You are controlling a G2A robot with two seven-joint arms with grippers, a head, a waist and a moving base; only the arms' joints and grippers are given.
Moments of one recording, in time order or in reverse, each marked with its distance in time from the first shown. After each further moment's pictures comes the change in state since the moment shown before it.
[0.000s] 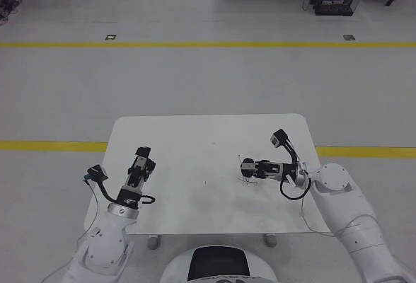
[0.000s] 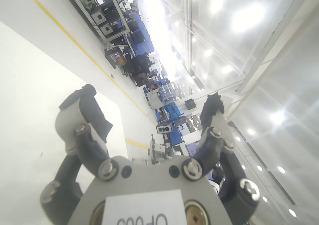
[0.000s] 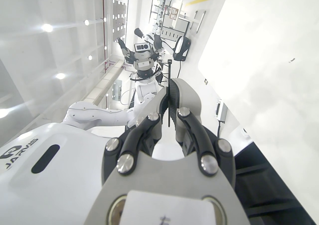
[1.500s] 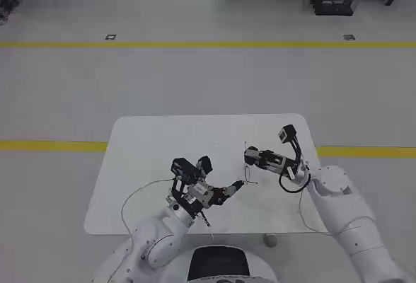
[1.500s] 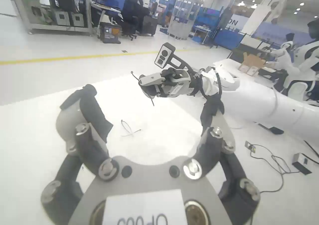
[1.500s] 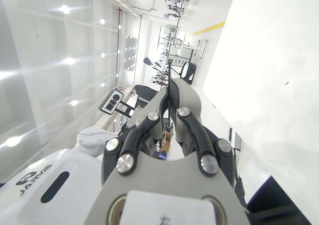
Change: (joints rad) left arm -0.232 -0.016 0.416 -0.020 1.018 0.156 -0.105; right arm -0.021 -0.006 0.008 0.002 0.055 0.032 -0.188
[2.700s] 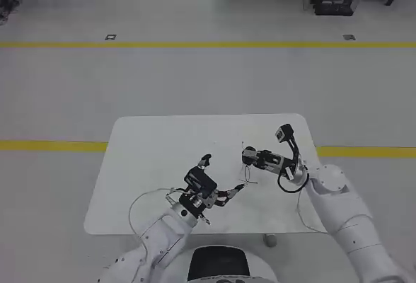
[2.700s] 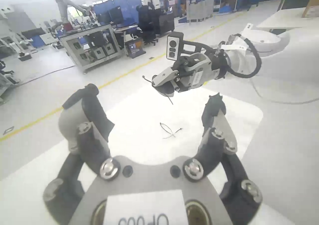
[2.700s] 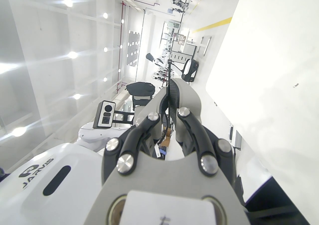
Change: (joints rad) left arm -0.028 0.013 0.058 0.017 0.464 0.106 0.052; right arm 0.016 -0.009 -0.021 0.005 0.016 -0.032 0.013
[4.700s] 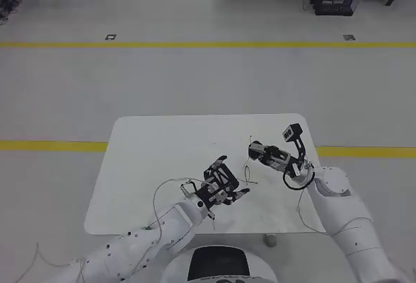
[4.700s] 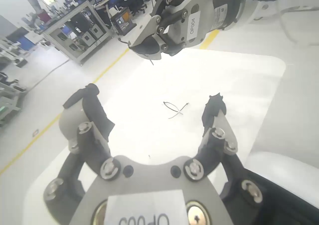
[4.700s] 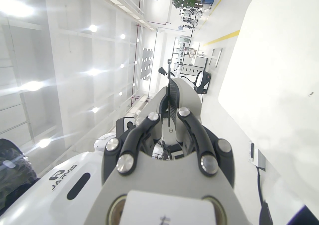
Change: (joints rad) left arm -0.411 0.157 0.394 0.104 -0.123 0.168 -0.231; right arm -0.024 -0.022 0.060 0.030 0.089 0.022 -0.010
